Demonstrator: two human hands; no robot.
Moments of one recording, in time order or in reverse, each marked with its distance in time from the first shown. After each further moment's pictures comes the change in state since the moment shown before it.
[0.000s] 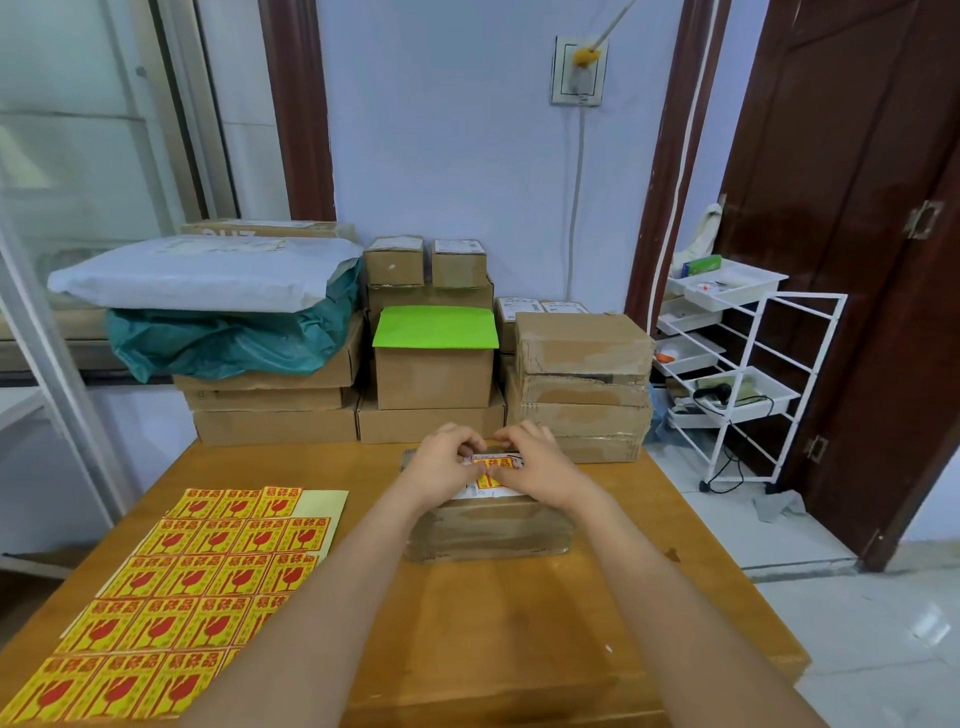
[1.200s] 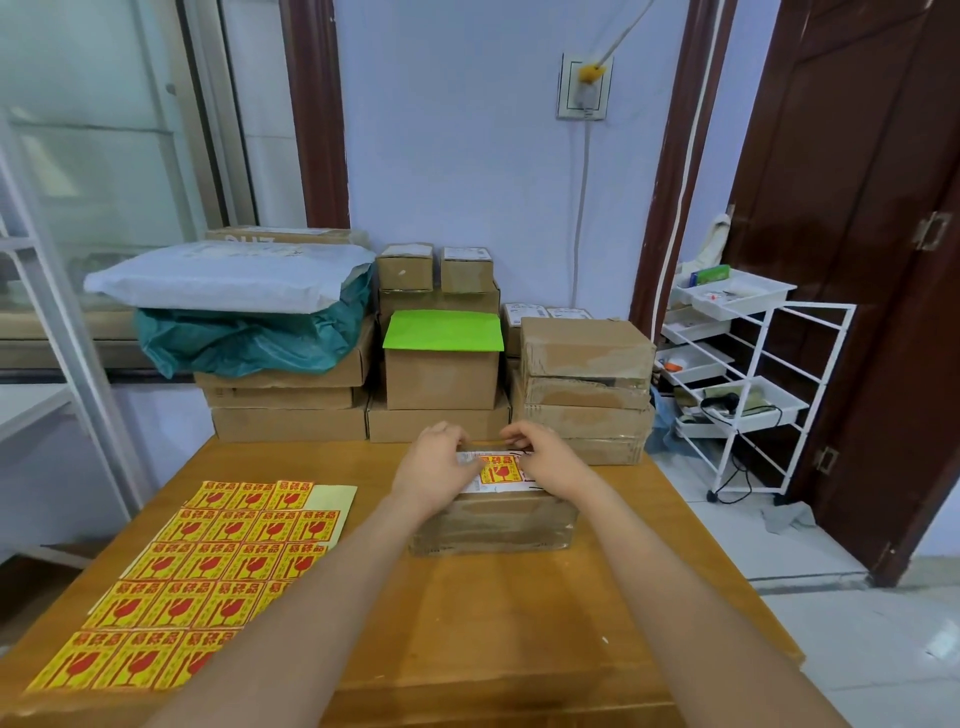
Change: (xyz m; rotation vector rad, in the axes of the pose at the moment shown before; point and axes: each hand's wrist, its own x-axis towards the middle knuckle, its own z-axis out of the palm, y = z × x) left_hand -0.018 0.010 -0.006 0.266 0.114 -0.092; right_hand -0.002 0.002 -0.008 0.168 0.032 0.045
